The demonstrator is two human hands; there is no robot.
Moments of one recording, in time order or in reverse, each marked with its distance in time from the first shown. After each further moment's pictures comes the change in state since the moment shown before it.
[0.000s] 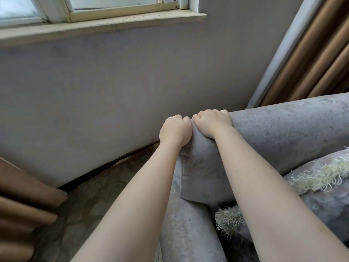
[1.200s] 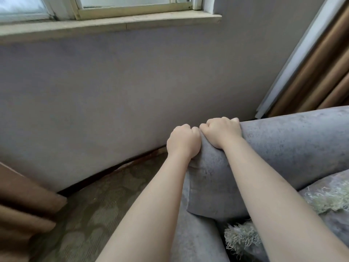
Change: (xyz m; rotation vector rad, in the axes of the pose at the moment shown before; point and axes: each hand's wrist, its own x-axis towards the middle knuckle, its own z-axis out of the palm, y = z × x) left_hand 0.024 -0.027 0.005 -0.059 -0.009 -0.023; right_hand 0.028 -0.016 0.024 -0.033 0.039 0.024
